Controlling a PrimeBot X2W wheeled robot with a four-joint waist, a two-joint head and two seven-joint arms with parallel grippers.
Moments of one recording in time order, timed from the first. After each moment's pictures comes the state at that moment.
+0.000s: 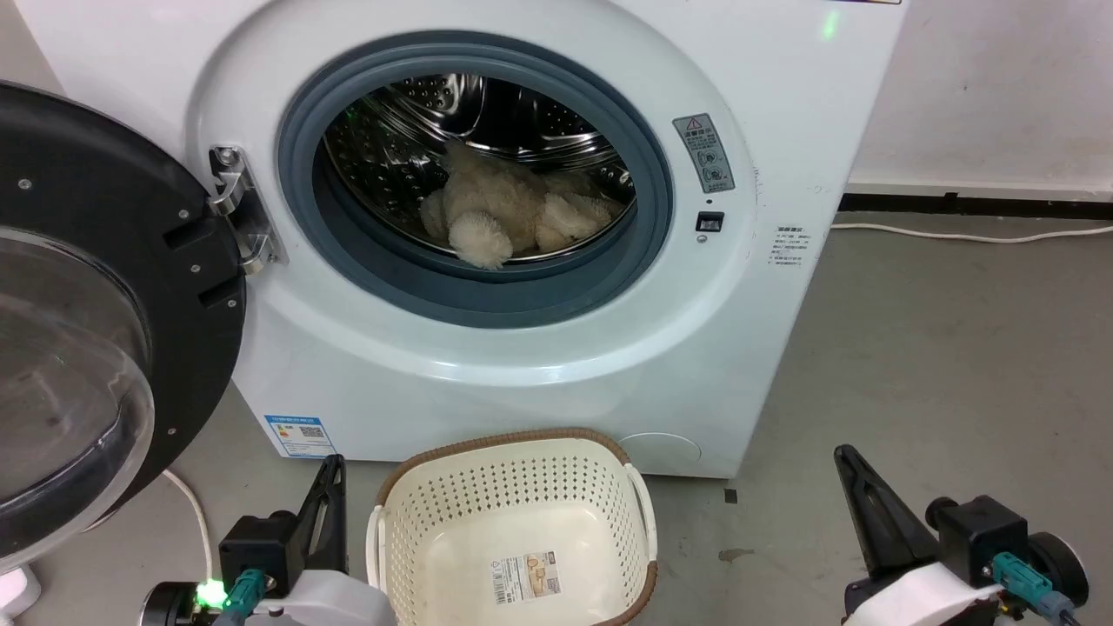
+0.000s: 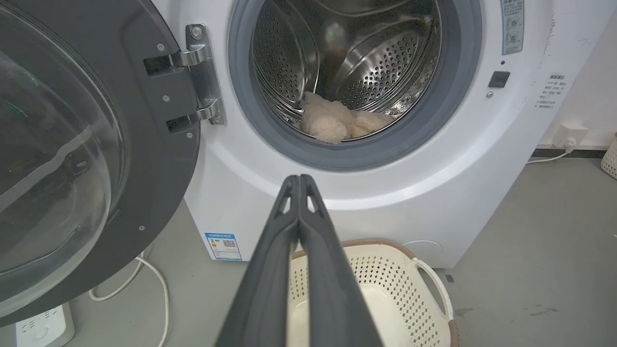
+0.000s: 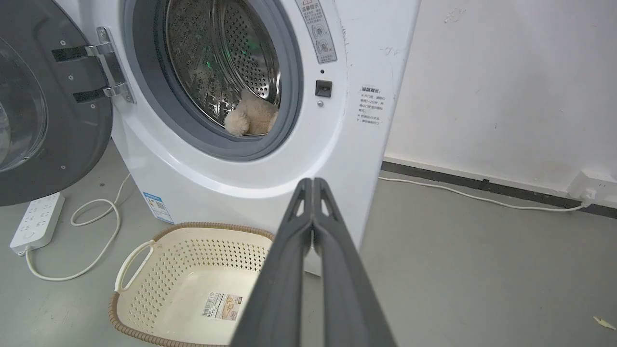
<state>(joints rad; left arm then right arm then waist) 0.04 0.07 -0.02 0.03 -0.05 0.02 -0.07 0.04 -0.05 0.02 0.02 0.03 0.13 -0.07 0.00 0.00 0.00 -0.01</state>
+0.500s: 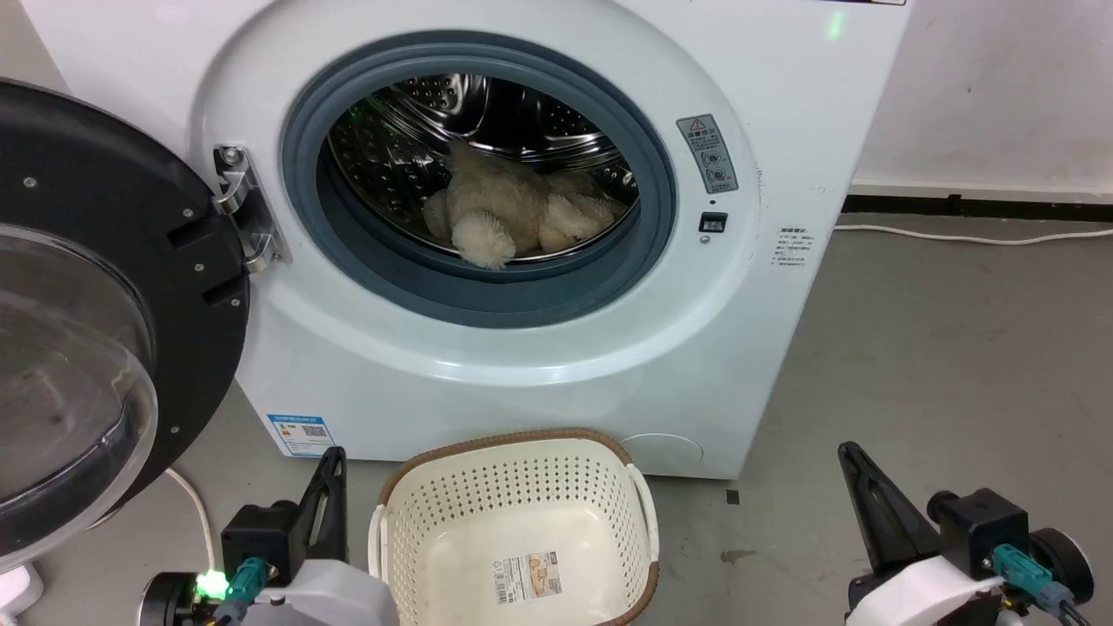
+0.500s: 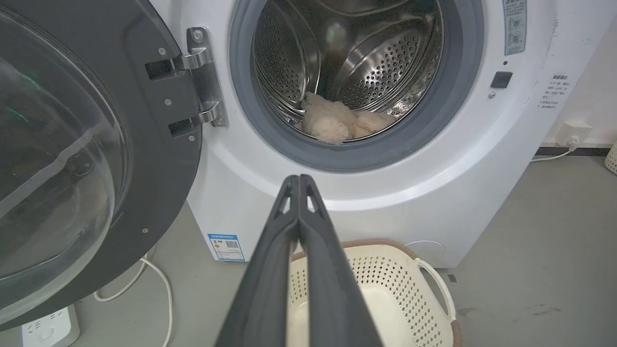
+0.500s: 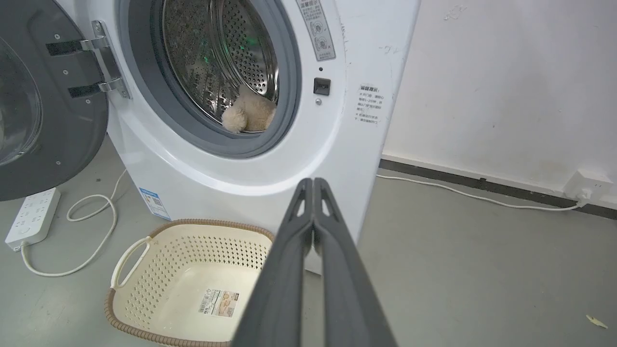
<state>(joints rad) 0.03 0.06 -0.02 0.02 -0.04 0.01 -0.04 0.03 -0.05 0.01 0.01 0.02 0.13 -0.04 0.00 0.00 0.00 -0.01</state>
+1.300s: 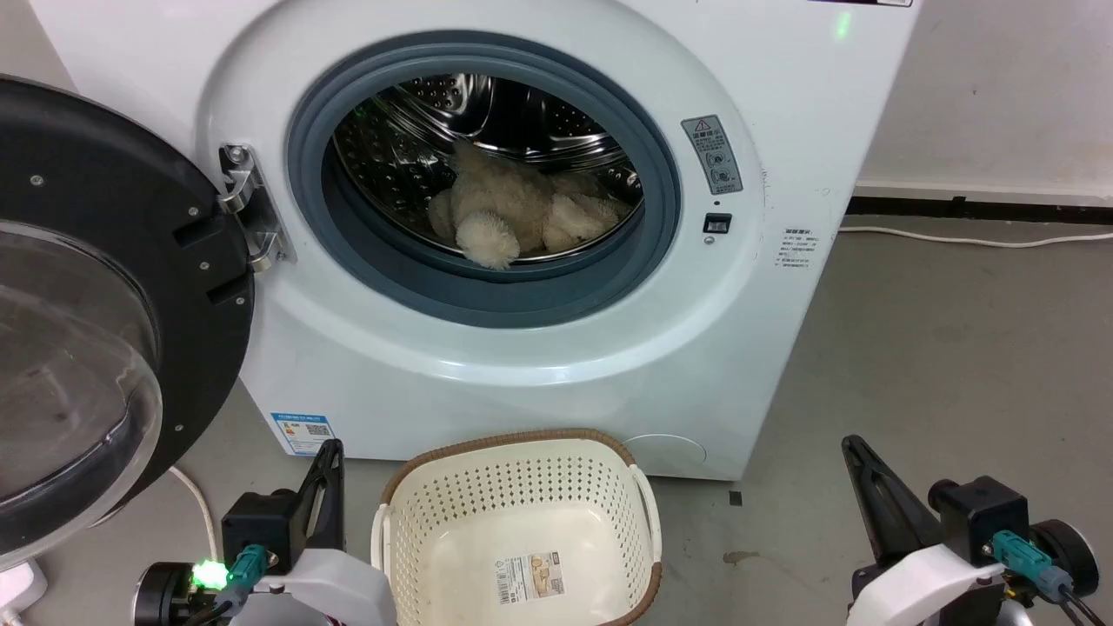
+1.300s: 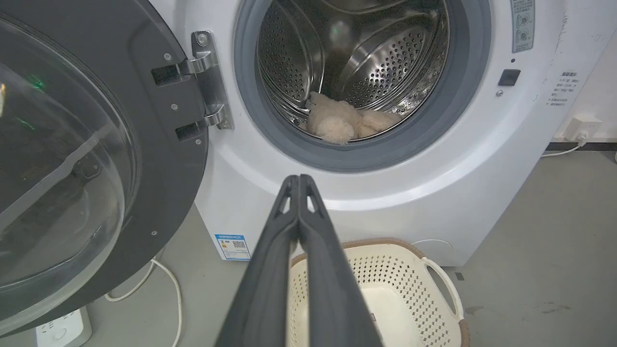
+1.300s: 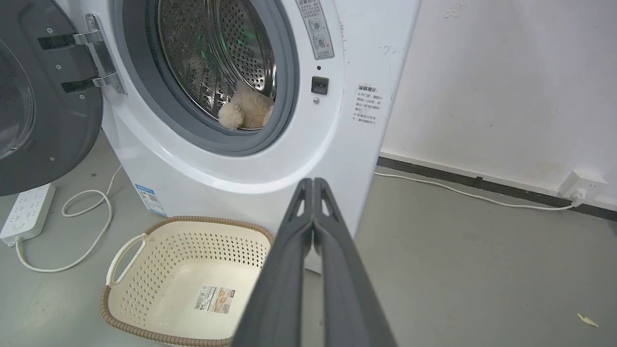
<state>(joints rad) 0.02 0.05 0.00 0.00 -0.01 0.00 0.00 0.01 -0.05 0.00 0.00 0.01 0.13 0.00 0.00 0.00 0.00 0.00</state>
